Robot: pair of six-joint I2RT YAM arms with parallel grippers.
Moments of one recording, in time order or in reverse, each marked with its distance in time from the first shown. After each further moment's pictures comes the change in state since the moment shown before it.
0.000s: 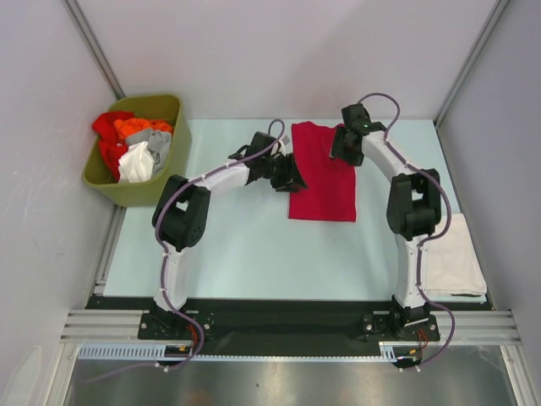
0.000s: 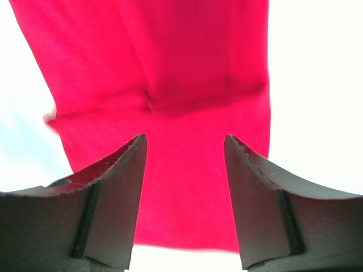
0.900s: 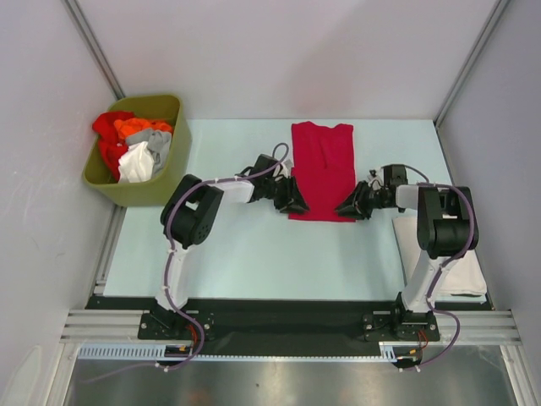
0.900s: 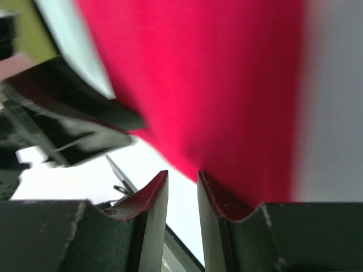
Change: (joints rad) left arm -0.031 0.081 -0.174 0.221 0.104 -0.106; right arm -0.231 -0.311 -0.923 0.529 -0.959 0.159
